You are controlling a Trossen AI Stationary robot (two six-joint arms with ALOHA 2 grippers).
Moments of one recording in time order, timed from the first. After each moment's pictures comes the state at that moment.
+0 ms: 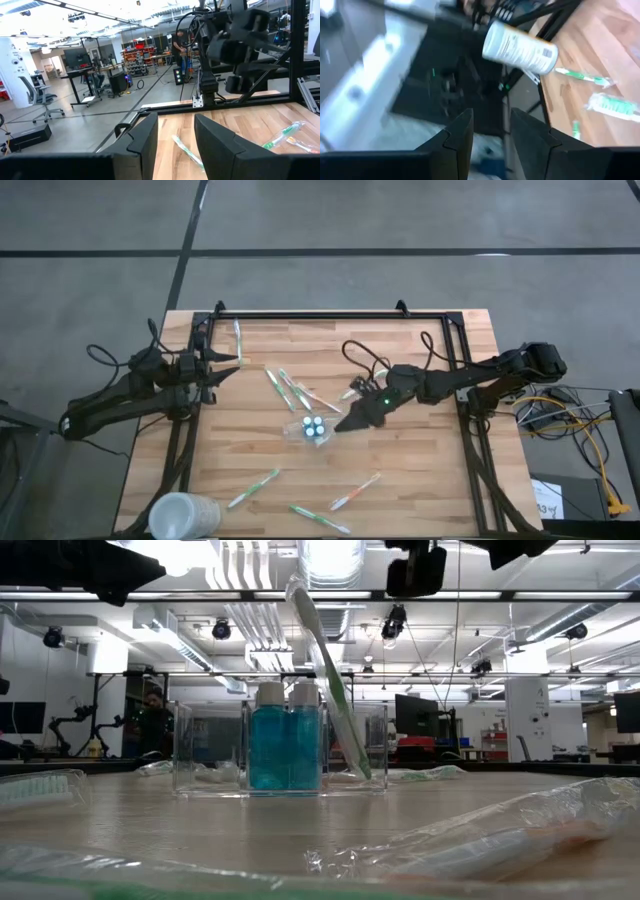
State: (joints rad) left arm 0.32 0.20 0.35 -0.11 0.13 0.18; right arm 0.12 1.43 0.85 0.50 -0.42 1.23
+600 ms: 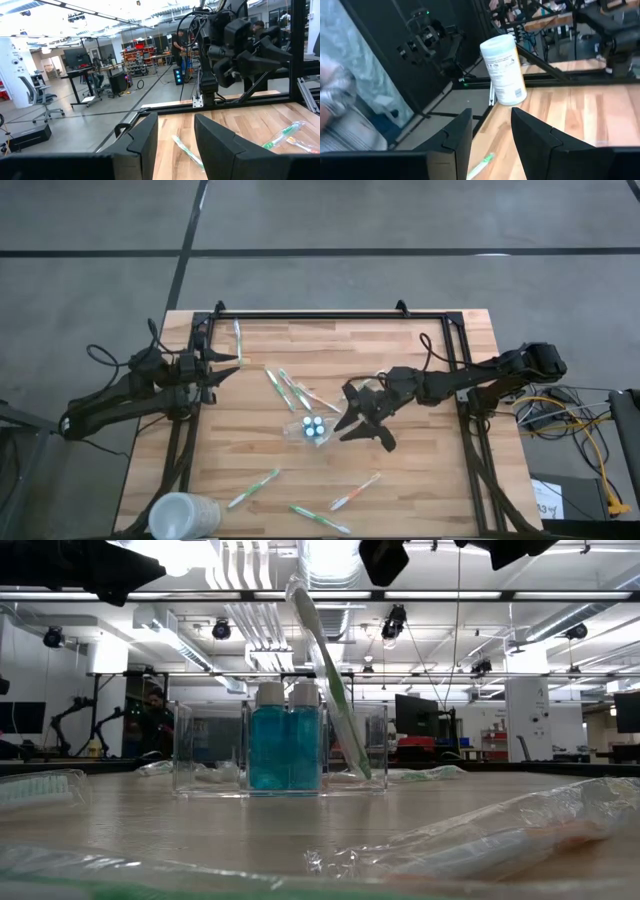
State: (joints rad) left arm 0.32 0.20 0.35 -0.11 0.13 0.18; right arm 0.13 1.43 0.85 0.48 -0.44 0.31
